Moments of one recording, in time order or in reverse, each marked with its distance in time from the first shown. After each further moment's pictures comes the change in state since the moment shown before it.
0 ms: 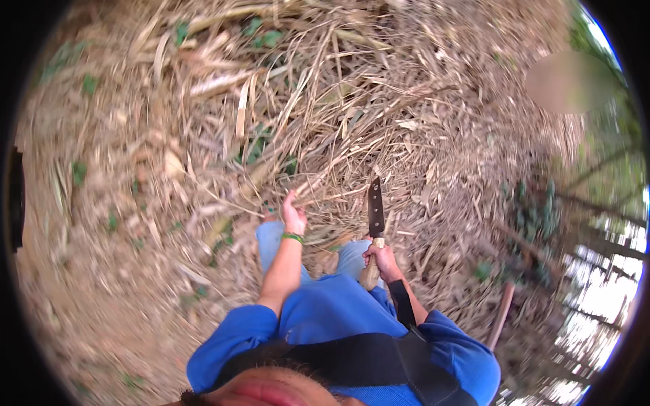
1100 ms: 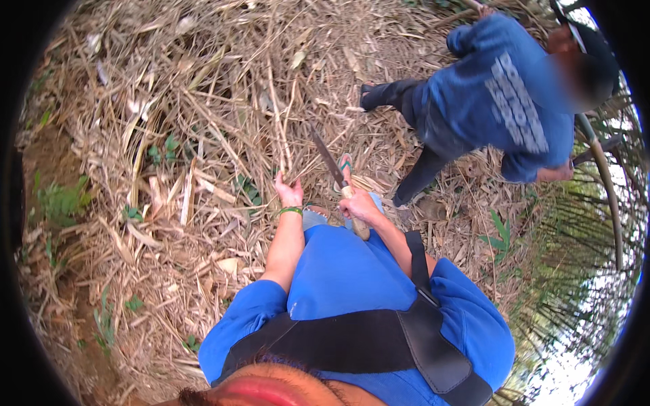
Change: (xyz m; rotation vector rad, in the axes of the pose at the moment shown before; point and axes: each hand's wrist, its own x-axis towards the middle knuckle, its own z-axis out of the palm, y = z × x) left_hand -0.029 0.082 0.079 0.537 -0.272 -0.310; right_hand -0.132 -0.009 0.208 0.434 0.359 -0.205
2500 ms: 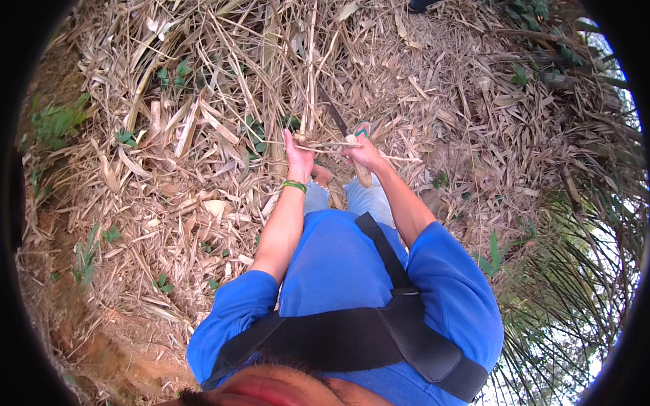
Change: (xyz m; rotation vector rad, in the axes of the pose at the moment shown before) left_hand -0.025 0.009 -0.012 0.093 -0.230 -0.016; right_hand 0.166 0.048 -0.003 -0.118 -0.245 -0.024
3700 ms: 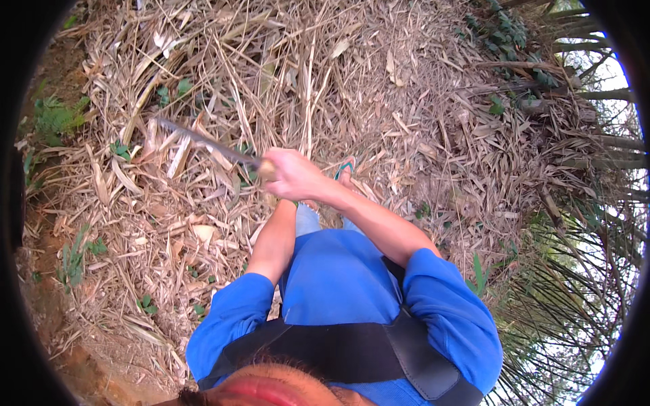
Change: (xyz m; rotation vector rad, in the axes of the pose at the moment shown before) left_hand 0.036 -0.004 -0.018 0.259 0.074 -0.172; right_hand -0.105 -0.224 0.155 -0.725 -0.248 -0.747
